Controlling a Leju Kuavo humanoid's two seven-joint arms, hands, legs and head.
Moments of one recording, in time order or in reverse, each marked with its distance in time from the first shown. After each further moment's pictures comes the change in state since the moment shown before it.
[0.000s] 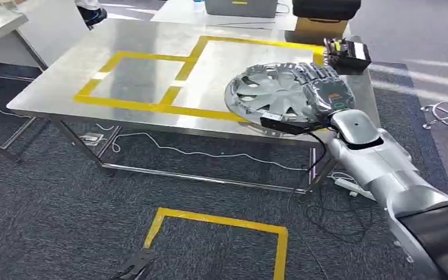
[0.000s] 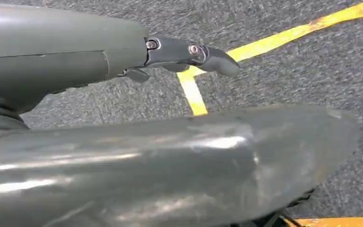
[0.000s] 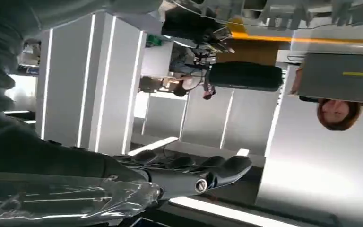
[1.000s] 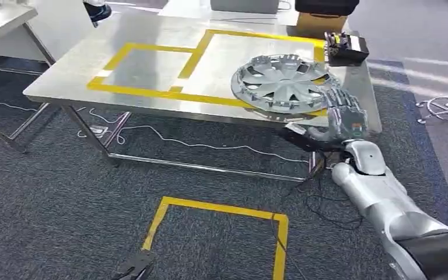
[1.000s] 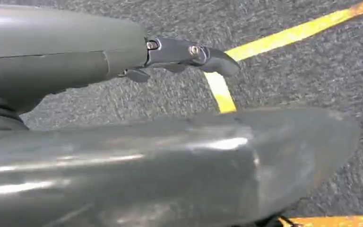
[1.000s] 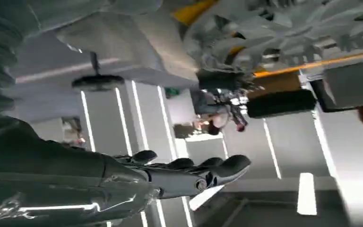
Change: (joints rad) left arm 0.009 -0.003 0.002 0.000 0.005 0.008 -0.009; right arm 0.235 0.001 -0.216 0.004 -0.279 -0.204 -0.103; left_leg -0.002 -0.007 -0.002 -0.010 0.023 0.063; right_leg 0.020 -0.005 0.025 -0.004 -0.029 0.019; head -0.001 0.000
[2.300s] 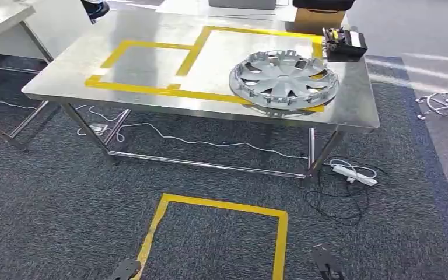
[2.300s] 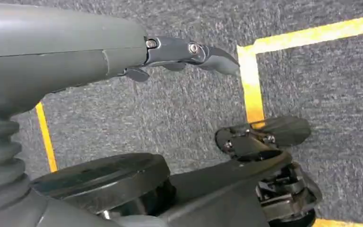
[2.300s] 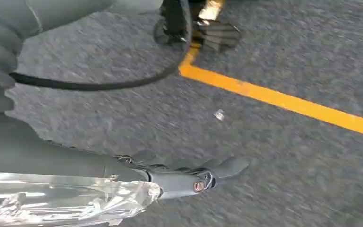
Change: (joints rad) left arm 0.057 0.008 0.109 0.000 0.113 0.002 -0.033; right arm 0.587 0.176 -0.671 0.351 -0.430 0.364 -0.026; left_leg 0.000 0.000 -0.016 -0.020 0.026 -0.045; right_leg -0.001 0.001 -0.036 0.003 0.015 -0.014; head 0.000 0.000
